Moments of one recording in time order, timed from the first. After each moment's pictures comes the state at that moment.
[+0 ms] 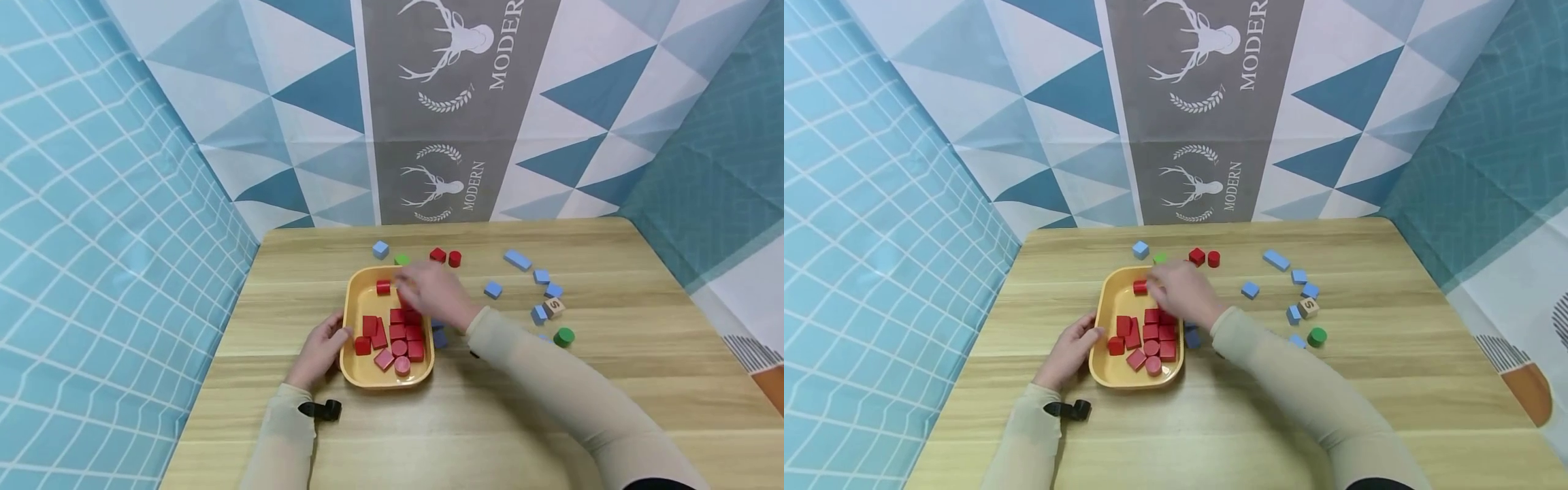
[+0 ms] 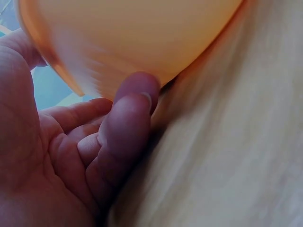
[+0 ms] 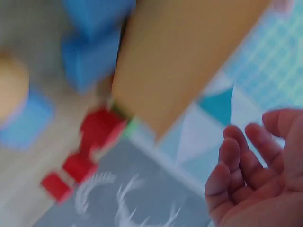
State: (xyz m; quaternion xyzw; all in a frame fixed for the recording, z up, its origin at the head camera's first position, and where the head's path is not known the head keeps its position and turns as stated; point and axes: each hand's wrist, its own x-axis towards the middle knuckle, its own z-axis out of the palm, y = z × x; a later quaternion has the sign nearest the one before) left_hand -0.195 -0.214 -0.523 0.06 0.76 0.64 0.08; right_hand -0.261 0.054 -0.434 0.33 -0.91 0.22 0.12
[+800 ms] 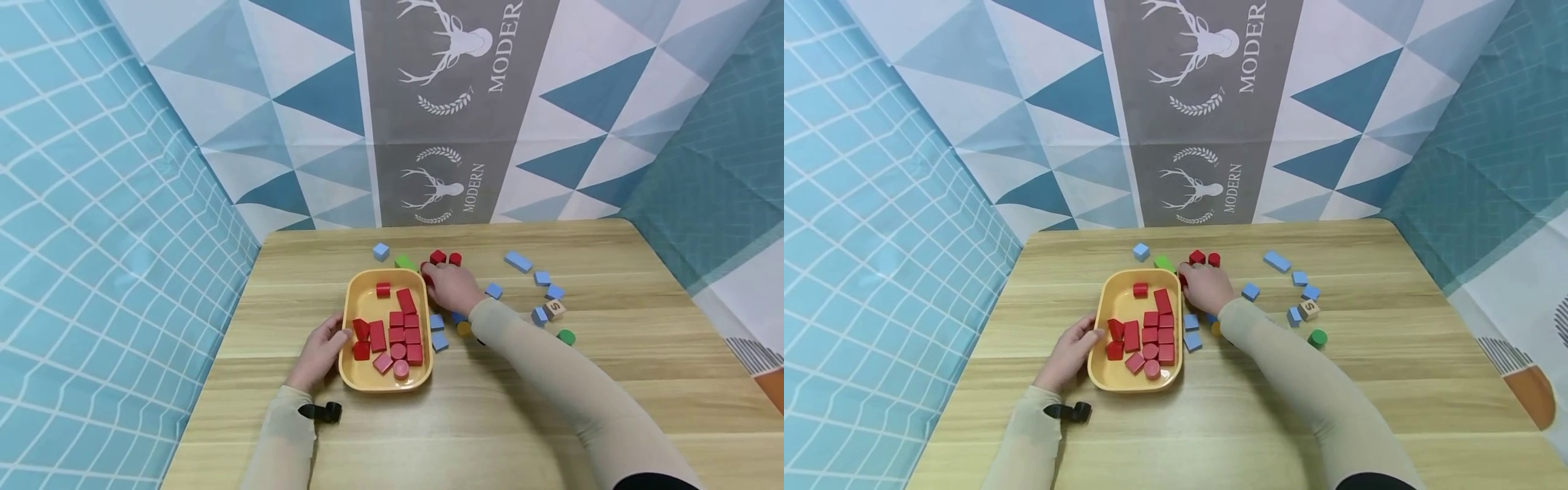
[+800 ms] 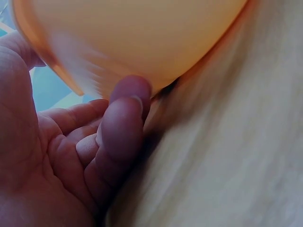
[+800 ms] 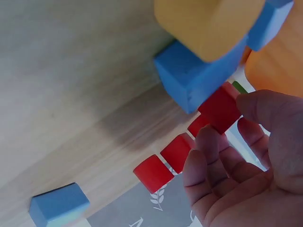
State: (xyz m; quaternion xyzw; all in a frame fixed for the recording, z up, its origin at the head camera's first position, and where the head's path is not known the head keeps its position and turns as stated) left_hand -0.195 -0.213 -0.522 0.05 0.75 0.66 0.08; right_hand -0.305 0.089 -0.484 0.25 -0.96 0.08 0.07
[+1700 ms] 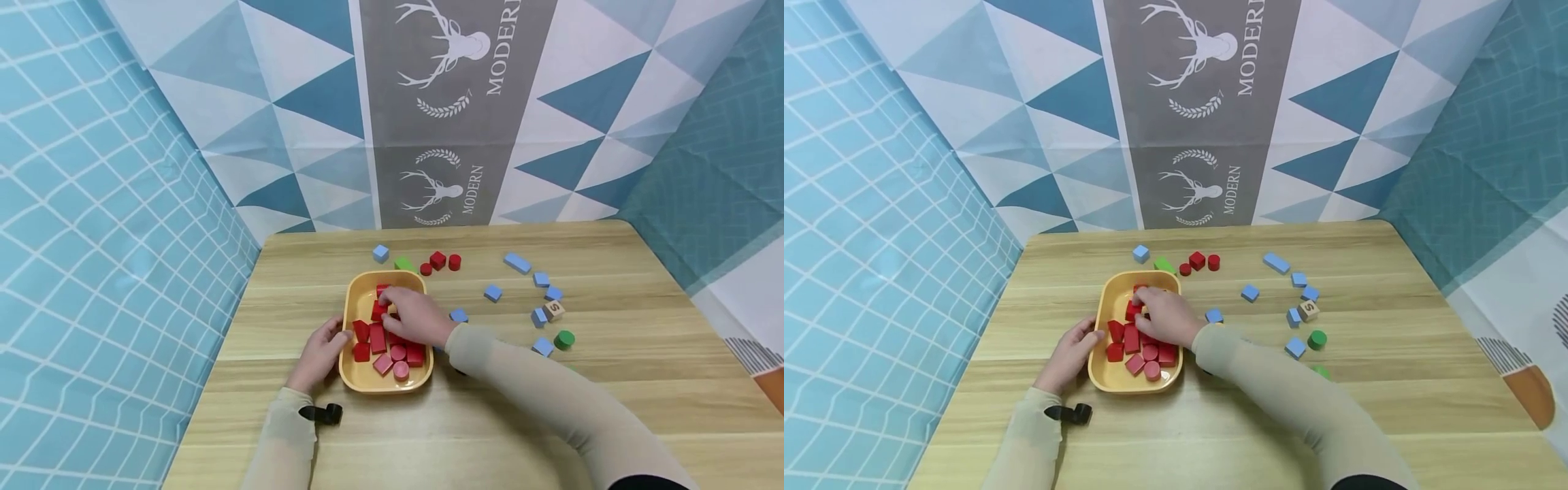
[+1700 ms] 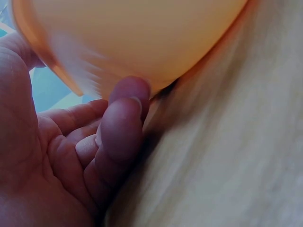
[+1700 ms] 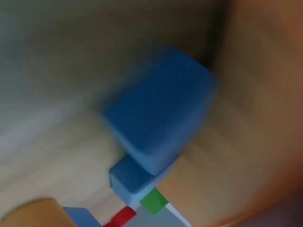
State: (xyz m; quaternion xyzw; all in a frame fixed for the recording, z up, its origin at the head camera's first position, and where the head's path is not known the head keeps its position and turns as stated) left_hand -0.194 -0.212 -0.522 0.03 0.75 0.65 0.08; right_hand -0.247 0.023 -0.469 0.33 -0.92 0.22 0.04
